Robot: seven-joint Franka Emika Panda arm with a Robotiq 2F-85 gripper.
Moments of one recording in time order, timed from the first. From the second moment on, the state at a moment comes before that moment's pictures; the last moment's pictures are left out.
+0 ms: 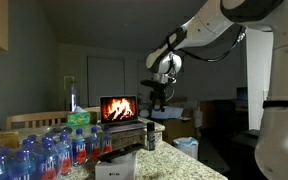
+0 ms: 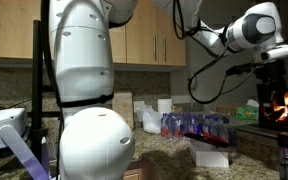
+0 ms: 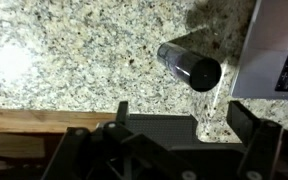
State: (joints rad) arm -0.18 -0.09 -0.19 -2.03 0.00 2.14 1.41
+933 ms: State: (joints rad) arm -0.19 0.25 -0.21 -1.73 0.11 1.99 1.25
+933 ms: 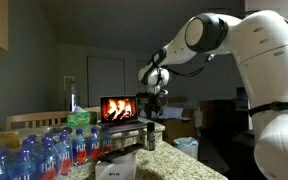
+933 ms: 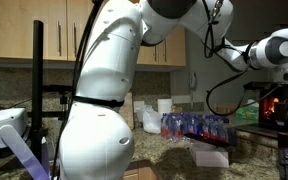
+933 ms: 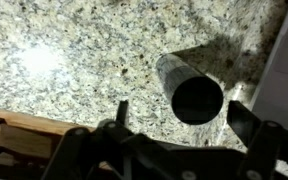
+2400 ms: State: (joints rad) arm -0.19 0.32 -0.21 -1.68 0.13 2.03 1.23
